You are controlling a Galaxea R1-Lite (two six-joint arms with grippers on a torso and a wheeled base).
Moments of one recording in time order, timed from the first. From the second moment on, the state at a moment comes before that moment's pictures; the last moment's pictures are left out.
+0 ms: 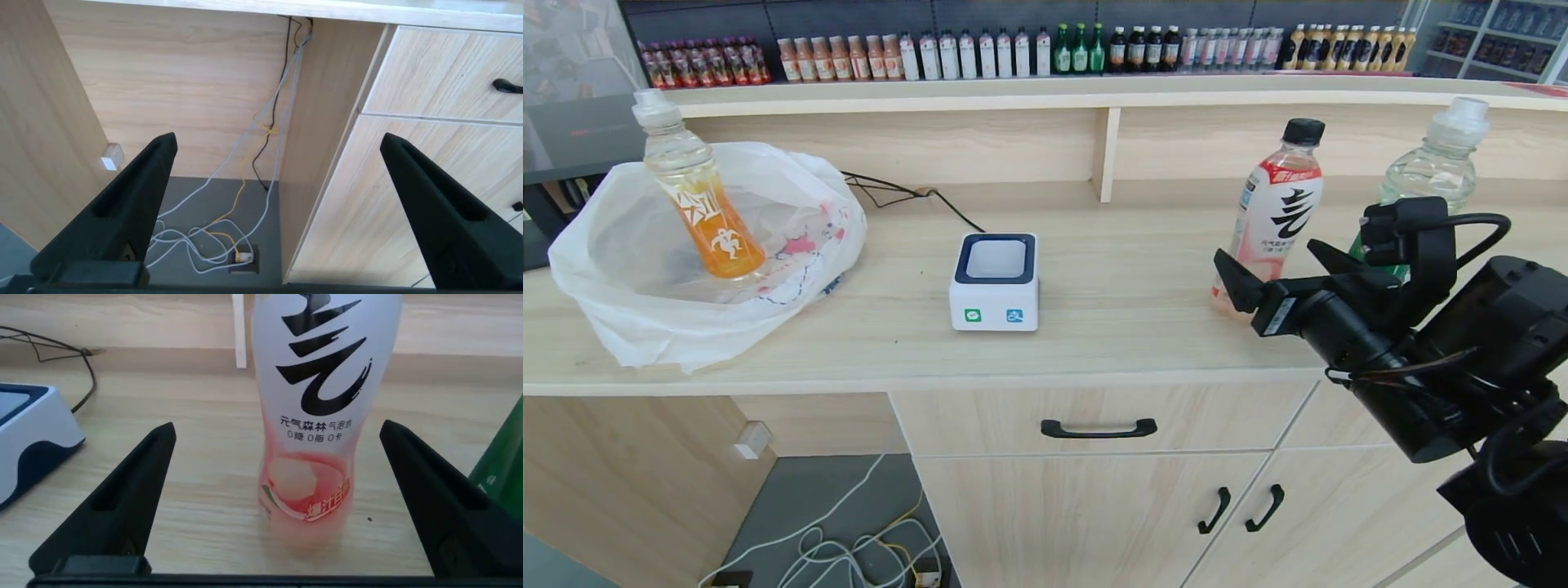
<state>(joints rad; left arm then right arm) 0.00 0.00 0.00 0.00 0.00 0.00 0.45 1.73 -0.58 -1.40 -0.29 -0.09</state>
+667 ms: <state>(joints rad) 0.00 0.00 0.00 0.00 0.00 0.00 0.41 1.85 -0.71 -1.40 -0.28 -0.06</state>
